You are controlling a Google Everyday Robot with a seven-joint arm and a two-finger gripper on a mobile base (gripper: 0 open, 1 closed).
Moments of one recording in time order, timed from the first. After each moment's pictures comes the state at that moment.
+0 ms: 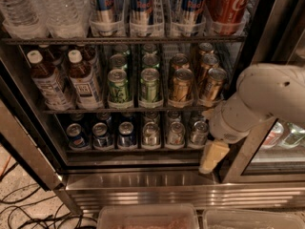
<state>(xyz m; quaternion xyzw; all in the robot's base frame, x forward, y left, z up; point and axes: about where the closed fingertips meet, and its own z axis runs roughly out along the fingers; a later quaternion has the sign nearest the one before) 0.491 -0.162 0.752 -0.64 0.75 0.02 0.18</state>
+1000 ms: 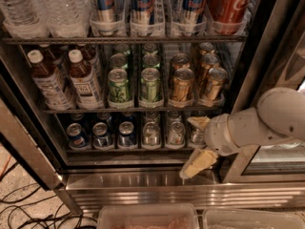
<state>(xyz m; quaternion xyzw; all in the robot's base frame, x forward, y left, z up) 0.477 -0.107 0.747 -0.58 0.72 0.20 0.34</state>
